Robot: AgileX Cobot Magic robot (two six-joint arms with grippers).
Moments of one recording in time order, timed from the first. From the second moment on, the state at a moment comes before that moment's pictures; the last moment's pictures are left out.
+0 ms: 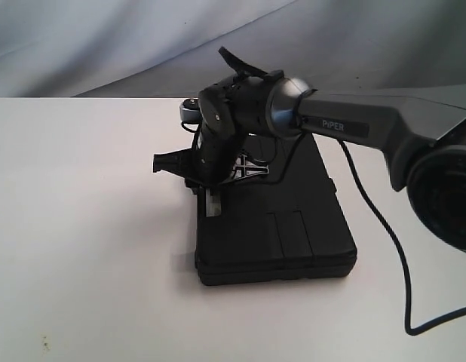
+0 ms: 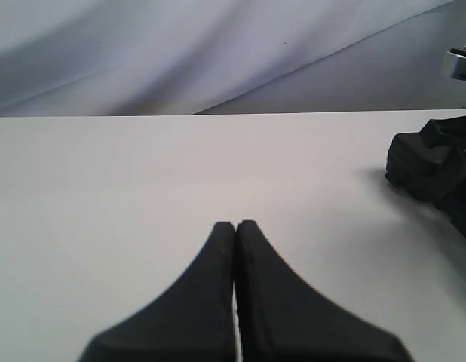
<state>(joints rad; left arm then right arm) -0.07 0.01 0.00 -0.04 0.29 0.02 0.83 2.32 -1.82 -0.05 0.77 0.64</state>
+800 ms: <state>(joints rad) -0.07 0.01 0.00 -0.04 0.29 0.02 0.97 1.92 -1.82 -0.69 0.69 0.51</state>
